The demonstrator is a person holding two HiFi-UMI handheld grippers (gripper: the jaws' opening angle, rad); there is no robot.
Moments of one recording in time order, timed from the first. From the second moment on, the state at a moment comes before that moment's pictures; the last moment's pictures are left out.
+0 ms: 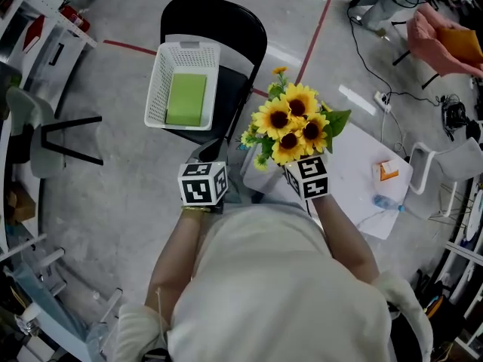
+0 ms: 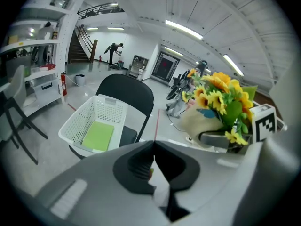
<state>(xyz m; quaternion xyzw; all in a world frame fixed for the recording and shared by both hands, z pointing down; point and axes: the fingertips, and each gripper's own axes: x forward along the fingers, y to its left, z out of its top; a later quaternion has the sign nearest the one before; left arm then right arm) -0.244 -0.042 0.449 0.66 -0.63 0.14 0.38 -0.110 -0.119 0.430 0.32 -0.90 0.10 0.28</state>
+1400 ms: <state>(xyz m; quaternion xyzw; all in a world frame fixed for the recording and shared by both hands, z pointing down) -0.451 -0.072 0.529 0.62 -0.62 0.16 0.45 -0.390 -0.180 0.523 0.26 -0.90 0.12 0.33</state>
